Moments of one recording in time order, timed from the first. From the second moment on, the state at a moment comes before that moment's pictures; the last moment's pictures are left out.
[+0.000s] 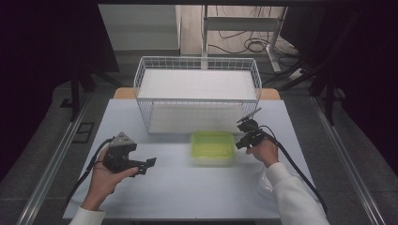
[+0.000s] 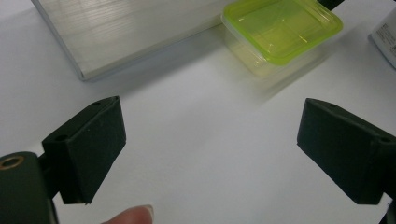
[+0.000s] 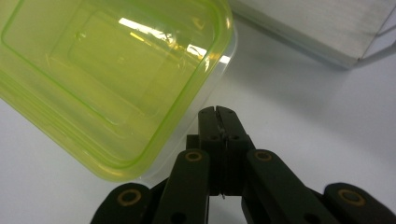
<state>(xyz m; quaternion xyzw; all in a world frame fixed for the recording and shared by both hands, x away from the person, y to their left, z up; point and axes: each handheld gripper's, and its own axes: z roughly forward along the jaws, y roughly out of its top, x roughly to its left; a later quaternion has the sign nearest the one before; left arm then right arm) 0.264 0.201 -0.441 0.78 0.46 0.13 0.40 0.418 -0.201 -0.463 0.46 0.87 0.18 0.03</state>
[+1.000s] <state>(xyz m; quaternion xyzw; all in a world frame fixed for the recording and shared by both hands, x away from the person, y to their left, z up) 0.264 0.201 -0.442 0.79 0.46 0.13 0.40 0.414 -0.179 -0.460 0.43 0.88 0.18 0.05</state>
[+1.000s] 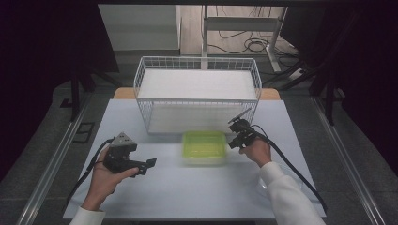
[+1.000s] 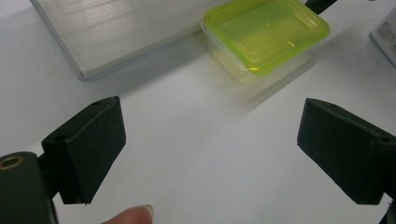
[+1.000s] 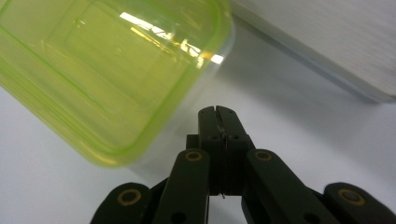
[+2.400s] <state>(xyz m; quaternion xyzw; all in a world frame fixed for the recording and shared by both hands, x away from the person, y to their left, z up) 0.269 0.196 -0.444 0.78 0.46 0.10 0.41 0.287 -0.261 -0.405 0.43 0.84 0.33 0.06</state>
